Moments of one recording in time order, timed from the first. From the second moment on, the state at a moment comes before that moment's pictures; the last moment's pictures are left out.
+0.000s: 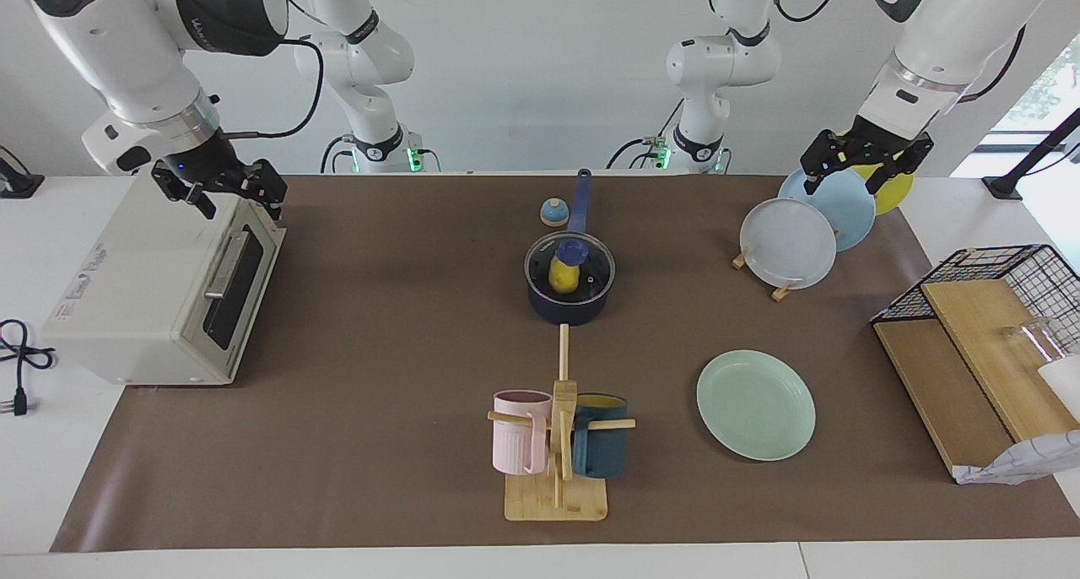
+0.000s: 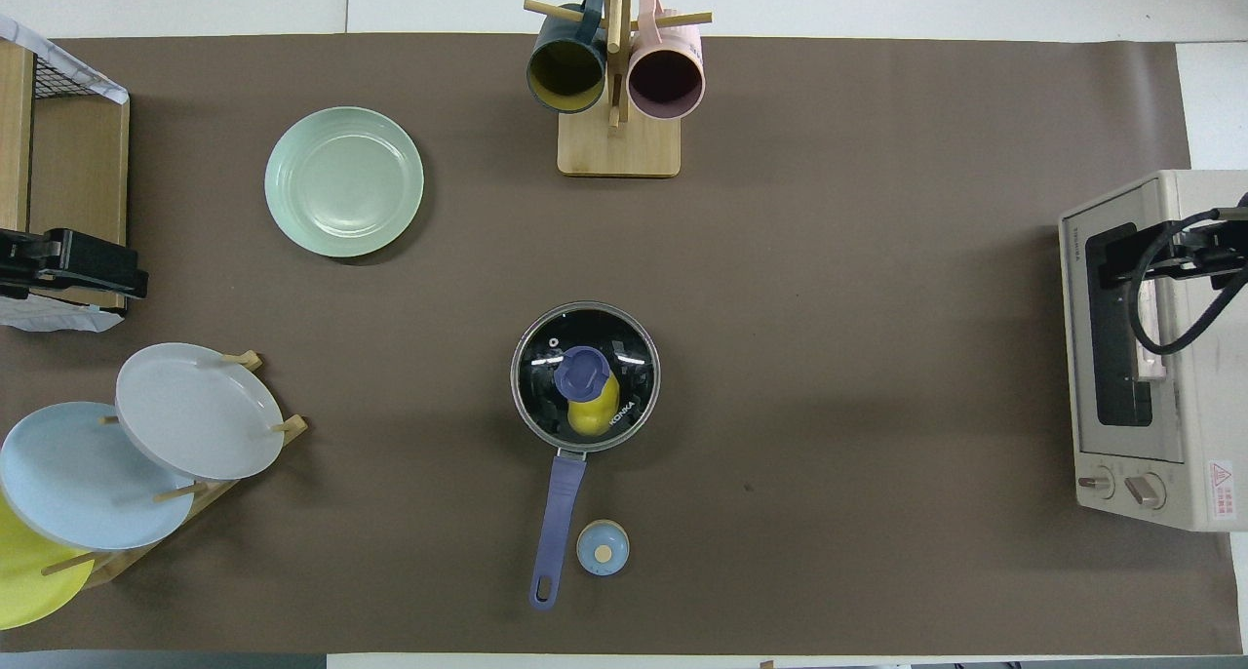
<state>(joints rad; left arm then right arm) -0.01 -0.03 -0.07 -1.56 0.00 1.50 0.00 -0.01 0.01 -0.06 -1.62 -0.02 1.56 -0.03</state>
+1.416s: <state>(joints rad) -0.01 -0.03 -0.07 -1.56 0.00 1.50 0.00 -0.01 0.01 -0.07 -1.62 -0.02 1.56 -0.03</state>
